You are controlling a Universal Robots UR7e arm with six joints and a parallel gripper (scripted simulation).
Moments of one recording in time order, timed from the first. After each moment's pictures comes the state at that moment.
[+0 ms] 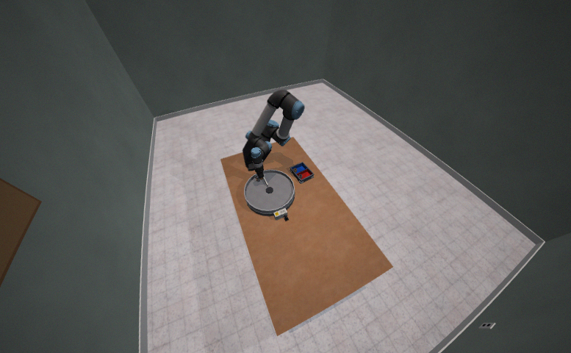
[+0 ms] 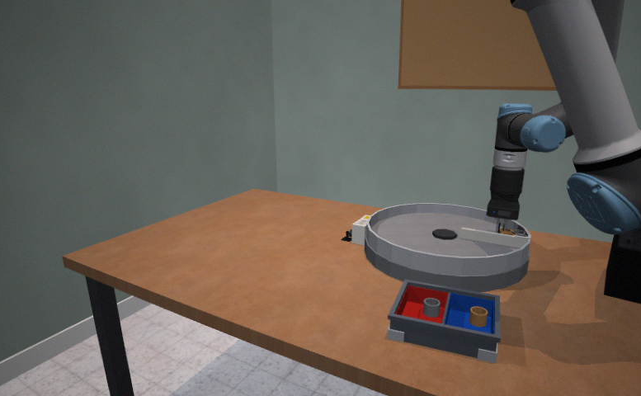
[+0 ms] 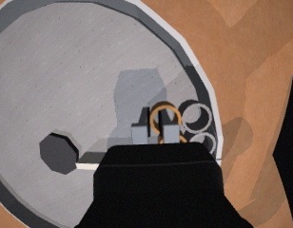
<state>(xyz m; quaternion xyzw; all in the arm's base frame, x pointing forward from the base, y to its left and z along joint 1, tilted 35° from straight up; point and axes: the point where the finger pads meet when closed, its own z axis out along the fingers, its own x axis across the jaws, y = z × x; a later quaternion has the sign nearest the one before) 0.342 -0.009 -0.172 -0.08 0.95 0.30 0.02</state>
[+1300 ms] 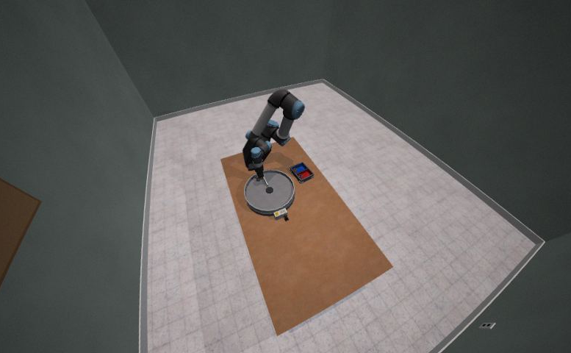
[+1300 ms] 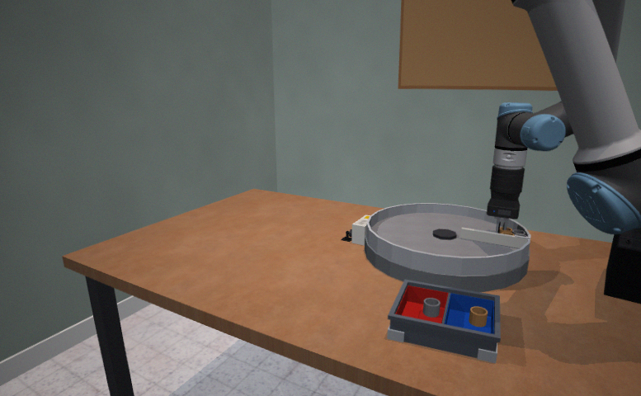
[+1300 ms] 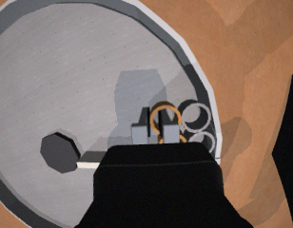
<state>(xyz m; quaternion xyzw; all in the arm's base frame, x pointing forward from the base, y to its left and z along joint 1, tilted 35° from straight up) 0.342 -0.010 -0.170 -0.08 0.95 0.30 0.02</state>
